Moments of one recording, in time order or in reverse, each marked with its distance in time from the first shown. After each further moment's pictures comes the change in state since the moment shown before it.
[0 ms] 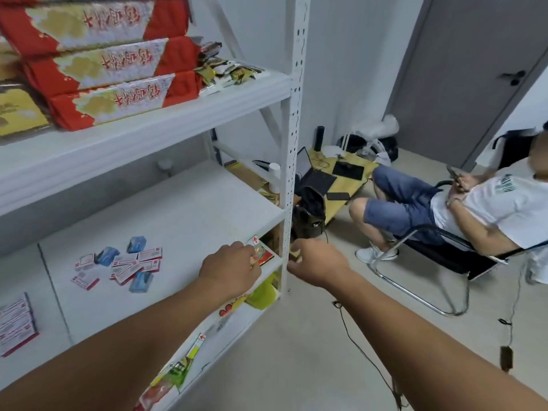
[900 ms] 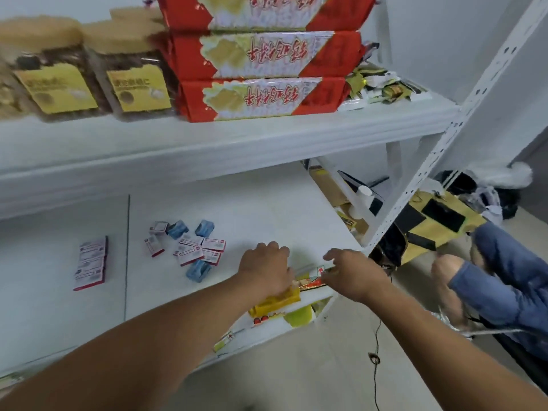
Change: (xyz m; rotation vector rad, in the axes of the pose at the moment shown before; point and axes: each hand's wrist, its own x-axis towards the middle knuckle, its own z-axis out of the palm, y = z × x) left_hand 0.078 -0.084 0.005 -0.071 -0.037 -0.233; right_hand 0.142 -0.066 0.001 -0.140 -0.171 -0.235
